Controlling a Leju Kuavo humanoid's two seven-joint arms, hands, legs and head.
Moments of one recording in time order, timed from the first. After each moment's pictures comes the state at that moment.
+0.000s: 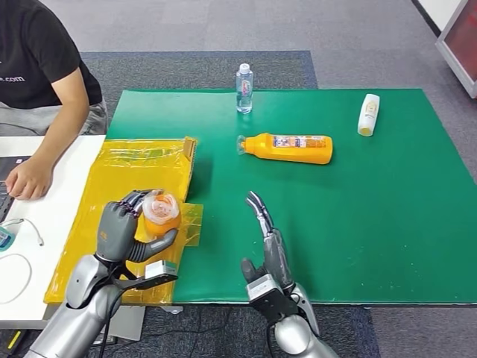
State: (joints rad) left arm -0.16 0.16 -0.34 -1.37 -0.90 0.55 -0.48; right arm -0.11 0.13 0.67 -1.37 0.36 -0.42 -0.60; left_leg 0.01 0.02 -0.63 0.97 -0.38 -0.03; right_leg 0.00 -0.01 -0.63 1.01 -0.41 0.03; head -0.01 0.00
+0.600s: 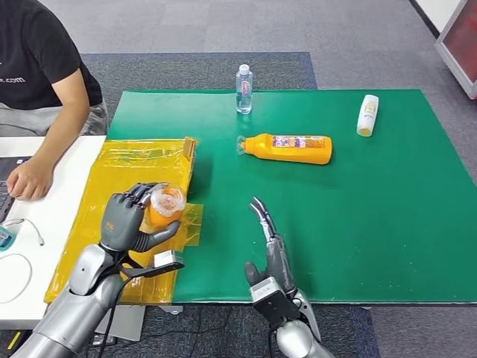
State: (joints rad) left arm -0.25 0.18 -0.38 -1.25 -1.02 0.57 -0.41; right arm -0.08 0.13 0.65 -1.37 0.35 -0.41 -0.60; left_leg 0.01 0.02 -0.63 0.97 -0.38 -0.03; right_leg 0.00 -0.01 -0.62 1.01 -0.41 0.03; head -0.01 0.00
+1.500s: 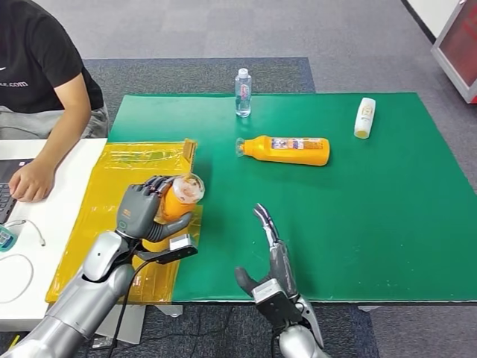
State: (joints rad) left arm -0.34 0.15 -0.44 -1.15 -1.03 0.44 -0.31; right arm -0.04 0.13 0.62 -1.37 0.37 -0.40 -0.58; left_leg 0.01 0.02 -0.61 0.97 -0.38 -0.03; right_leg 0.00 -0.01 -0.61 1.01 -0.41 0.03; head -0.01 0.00
